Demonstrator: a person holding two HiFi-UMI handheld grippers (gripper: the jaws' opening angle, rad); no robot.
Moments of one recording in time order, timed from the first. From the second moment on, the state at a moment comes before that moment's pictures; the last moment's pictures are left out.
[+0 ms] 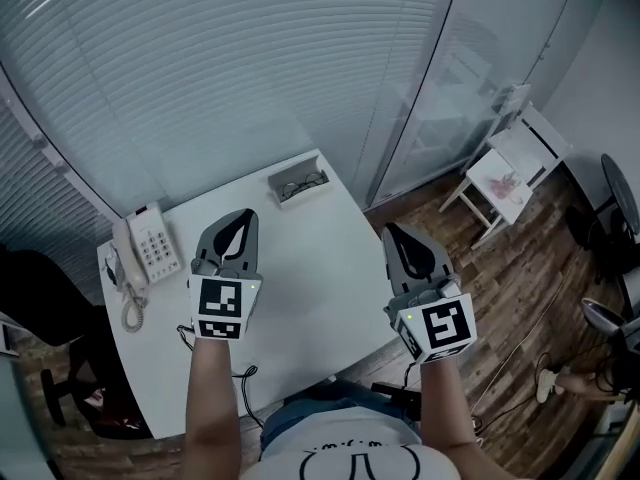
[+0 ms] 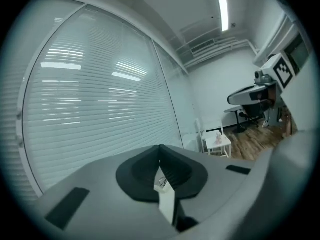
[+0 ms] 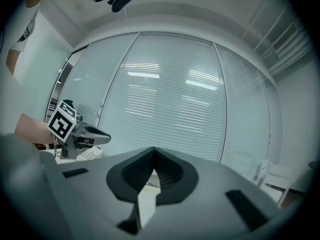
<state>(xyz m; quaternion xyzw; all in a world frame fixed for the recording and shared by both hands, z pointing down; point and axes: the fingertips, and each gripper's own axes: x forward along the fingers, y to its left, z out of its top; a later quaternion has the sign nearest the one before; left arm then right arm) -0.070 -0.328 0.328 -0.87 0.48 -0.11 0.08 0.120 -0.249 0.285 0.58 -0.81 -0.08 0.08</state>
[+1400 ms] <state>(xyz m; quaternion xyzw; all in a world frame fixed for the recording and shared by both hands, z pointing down) -0.050 -0.264 0.240 -0.85 0.52 0.02 0.10 0.155 -0.217 0.236 0.61 -0.78 -0.11 0.03</state>
